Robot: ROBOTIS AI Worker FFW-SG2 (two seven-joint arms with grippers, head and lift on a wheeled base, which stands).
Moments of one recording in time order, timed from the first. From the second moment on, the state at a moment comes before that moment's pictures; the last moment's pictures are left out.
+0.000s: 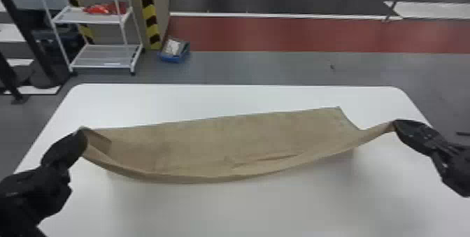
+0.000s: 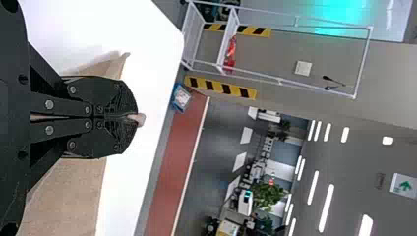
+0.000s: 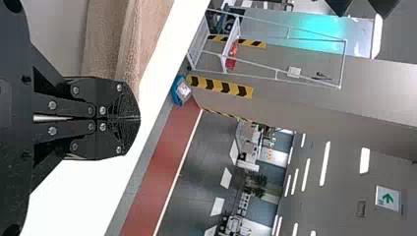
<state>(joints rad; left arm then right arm) 0.54 0.00 0.30 -2.46 0.39 0.64 0.00 0.26 -0.20 -0.53 -1.88 -0.03 0.12 0.87</state>
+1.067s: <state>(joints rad) 0.51 0.00 0.14 -2.59 0.30 1.26 0.53 0.38 -0.15 -0.69 -1.92 -0.21 0.11 1.05</state>
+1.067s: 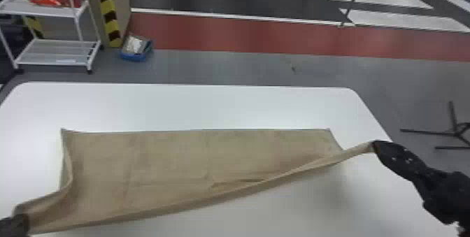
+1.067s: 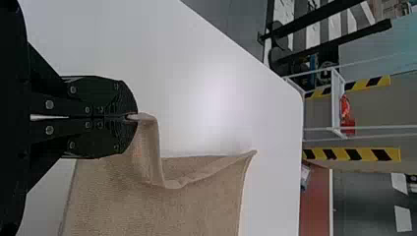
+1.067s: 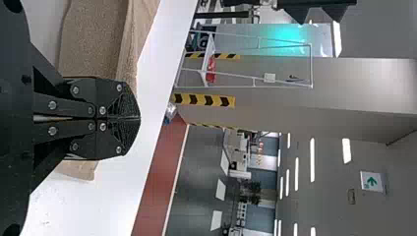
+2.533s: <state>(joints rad) 0.50 0.00 0.34 -2.41 0.65 0.87 0.59 0.42 -0.10 -0.66 -1.95 -0.21 0.04 1.05</state>
